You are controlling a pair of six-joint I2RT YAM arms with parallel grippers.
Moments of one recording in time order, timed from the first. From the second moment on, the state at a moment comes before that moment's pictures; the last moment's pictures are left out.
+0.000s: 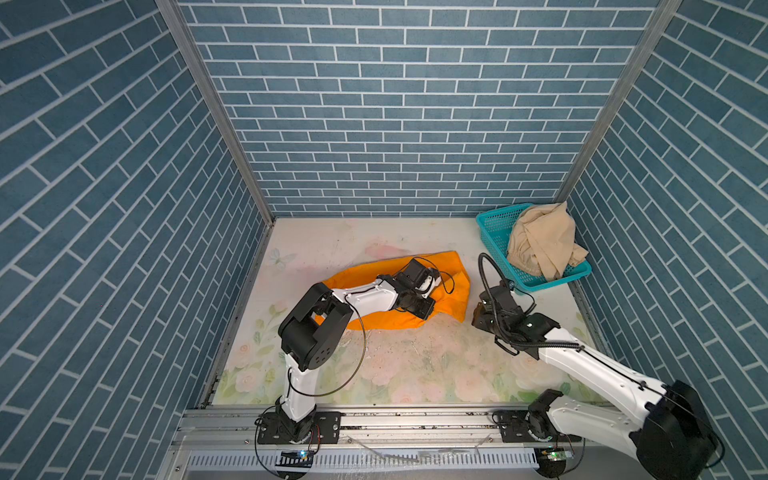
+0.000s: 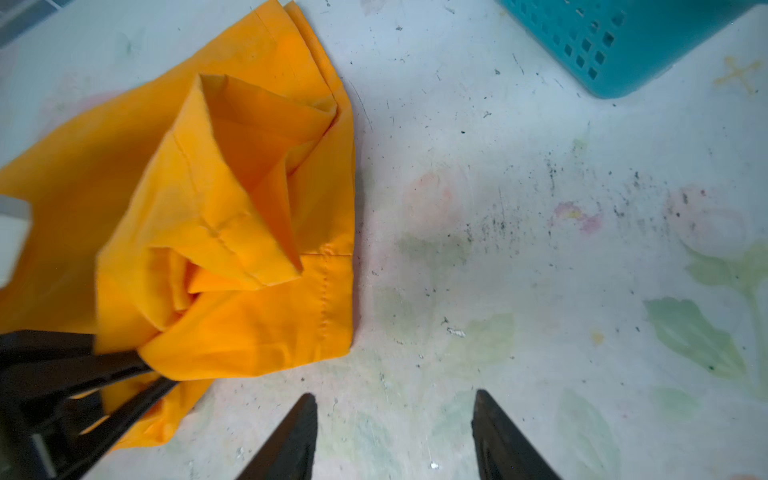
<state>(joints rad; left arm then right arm) -0.78 1.94 1.26 -0.34 0.29 -0.20 0.63 1.02 0.63 -0.52 0.27 0.84</state>
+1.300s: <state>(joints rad) -0.82 1.92 1.25 -0.35 0.27 -0.25 0.65 1.33 0.66 -0.54 0.26 0.63</state>
